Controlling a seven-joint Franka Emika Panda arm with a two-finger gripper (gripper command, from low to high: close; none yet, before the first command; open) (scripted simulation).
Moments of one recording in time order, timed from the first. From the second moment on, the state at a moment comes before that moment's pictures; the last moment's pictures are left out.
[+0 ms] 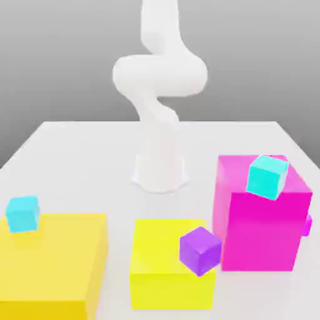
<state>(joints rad) 0.00 -0.80 0.07 -2.31 0.04 2.30 0.91</state>
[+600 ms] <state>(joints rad) -0.03 -0.71 0.59 -2.43 0.28 2.35 1.73</state>
